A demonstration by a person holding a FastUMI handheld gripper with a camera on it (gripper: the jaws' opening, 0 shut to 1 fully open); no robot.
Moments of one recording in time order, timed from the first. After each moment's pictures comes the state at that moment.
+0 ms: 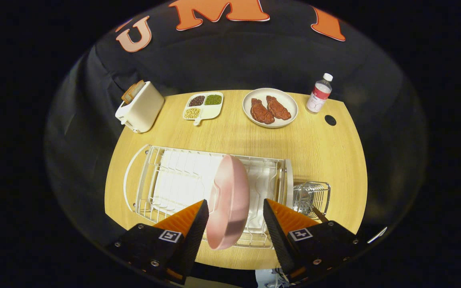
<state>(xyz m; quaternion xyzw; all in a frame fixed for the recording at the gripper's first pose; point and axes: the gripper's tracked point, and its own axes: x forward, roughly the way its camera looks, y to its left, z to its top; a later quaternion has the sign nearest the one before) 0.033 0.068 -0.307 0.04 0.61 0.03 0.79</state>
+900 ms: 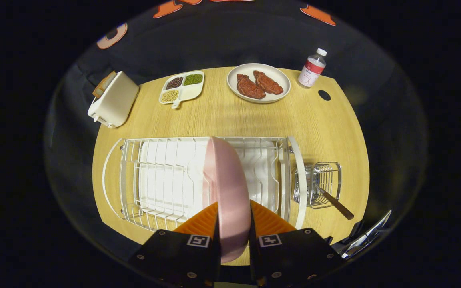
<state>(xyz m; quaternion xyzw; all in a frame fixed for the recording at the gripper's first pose) 0.025 0.072 -0.348 0.03 0.66 -0.05 0.75</state>
